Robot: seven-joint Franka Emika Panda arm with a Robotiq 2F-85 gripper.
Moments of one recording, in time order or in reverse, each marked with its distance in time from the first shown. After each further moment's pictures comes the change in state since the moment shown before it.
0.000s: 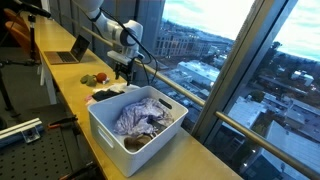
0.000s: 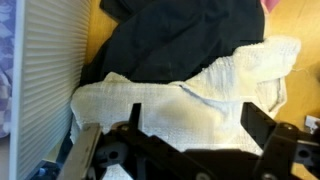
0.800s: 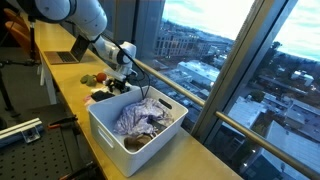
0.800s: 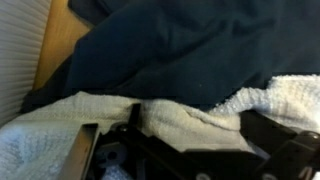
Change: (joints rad) arm 0.036 0.207 0.007 0.076 -0.064 -0.001 -0.001
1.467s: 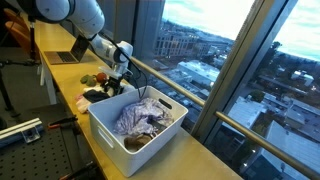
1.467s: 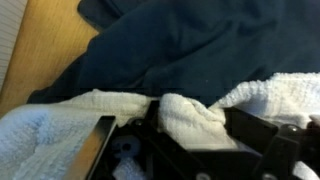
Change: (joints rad) arm 0.012 -0.001 0.033 0.002 0.012 -0.082 0.000
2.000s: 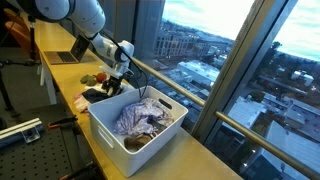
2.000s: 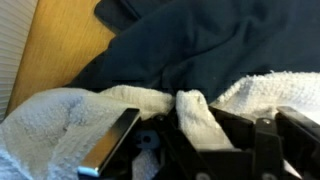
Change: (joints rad) arm -0.010 -0.010 0.000 0.002 0.008 -0.022 0.000
